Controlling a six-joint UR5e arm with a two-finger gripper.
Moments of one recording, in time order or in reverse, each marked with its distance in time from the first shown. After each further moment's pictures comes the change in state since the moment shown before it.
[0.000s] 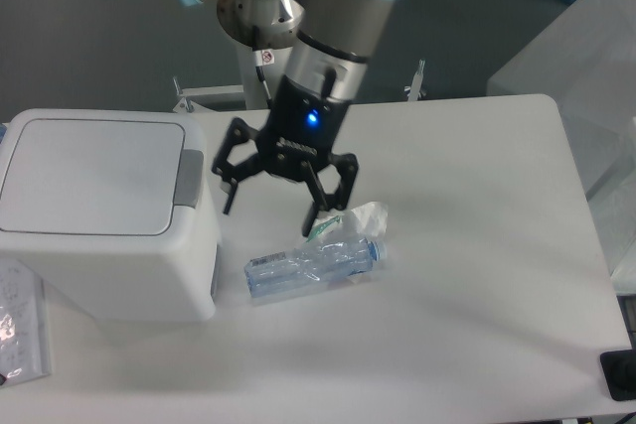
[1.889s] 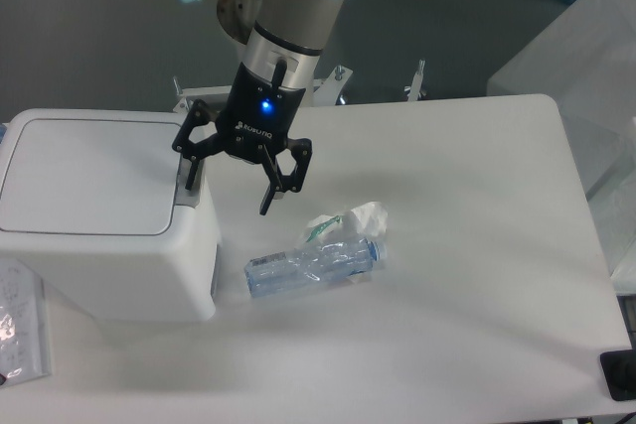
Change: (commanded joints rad) arm -0.038 0.002 -0.055 0.005 0.009 0.000
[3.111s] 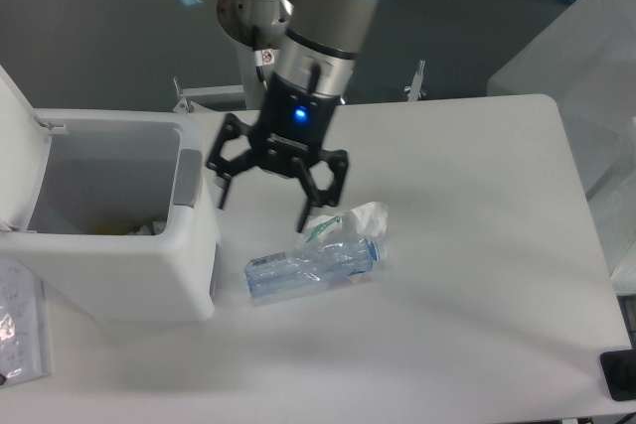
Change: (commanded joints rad) arm 0.130 -0.152 0.164 0.031 0.018 0.099
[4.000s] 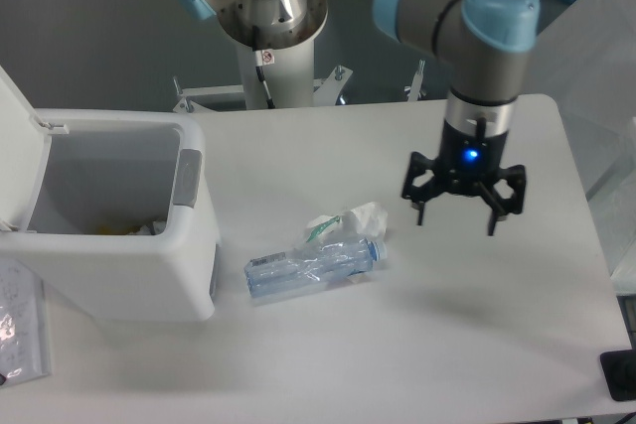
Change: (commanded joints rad) arm 0.180 -0.146 -0.015 0.003 0.425 0.534
